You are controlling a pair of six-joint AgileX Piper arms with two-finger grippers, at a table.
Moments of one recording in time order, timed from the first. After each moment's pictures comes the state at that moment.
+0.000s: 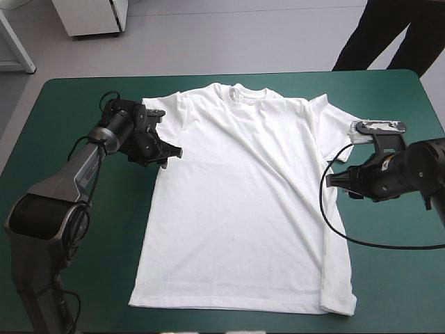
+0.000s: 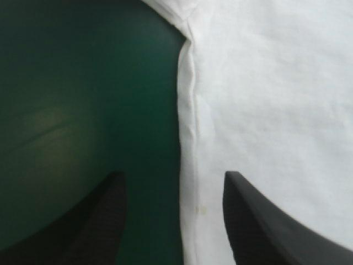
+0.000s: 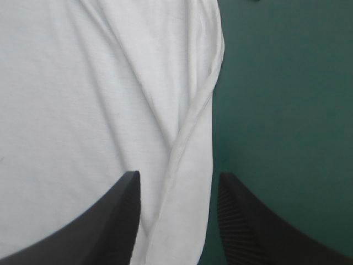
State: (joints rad) left arm -0.24 1.97 -1.65 -0.02 1.10 -0.07; right arm 0.19 1.17 -1.28 0.05 1.25 0.12
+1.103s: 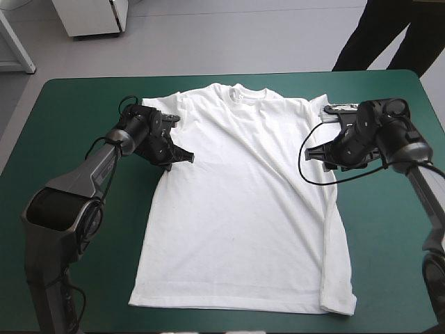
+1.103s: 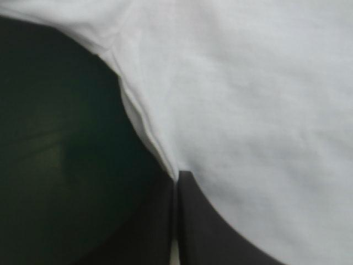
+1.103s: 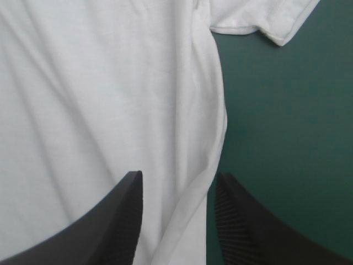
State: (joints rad) left arm -0.29 2.05 -1.67 -0.02 1.06 -0.04; right arm 0.17 1.62 -1.45 0.05 1.15 0.06
